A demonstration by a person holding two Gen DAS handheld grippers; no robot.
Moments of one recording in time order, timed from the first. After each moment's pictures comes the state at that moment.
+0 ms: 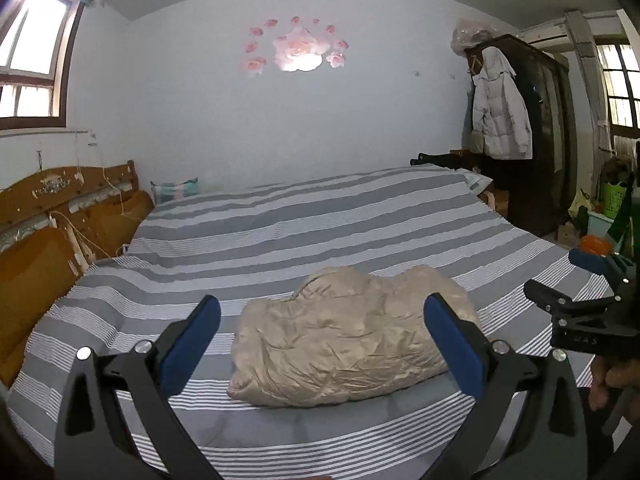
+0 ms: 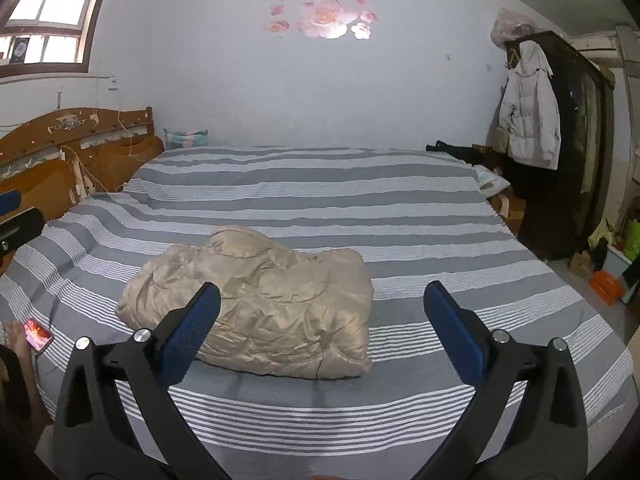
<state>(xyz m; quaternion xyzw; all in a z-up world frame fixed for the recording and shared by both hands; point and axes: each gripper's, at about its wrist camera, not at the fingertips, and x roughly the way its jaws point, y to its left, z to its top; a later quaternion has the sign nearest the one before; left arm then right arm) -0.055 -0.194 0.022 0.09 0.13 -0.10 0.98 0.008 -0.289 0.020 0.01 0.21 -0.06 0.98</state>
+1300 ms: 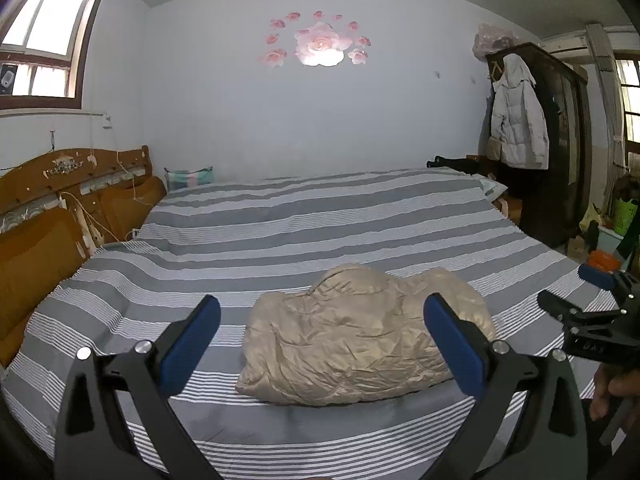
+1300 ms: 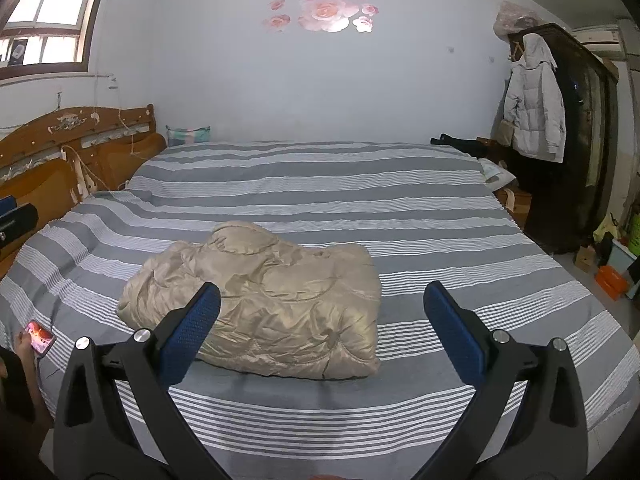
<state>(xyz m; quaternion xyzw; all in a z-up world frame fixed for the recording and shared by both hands) -0.043 -0.173 0.022 0.06 0.14 -0.08 0.98 0.025 -0.286 0.008 0.01 0.22 -0.05 0.97</state>
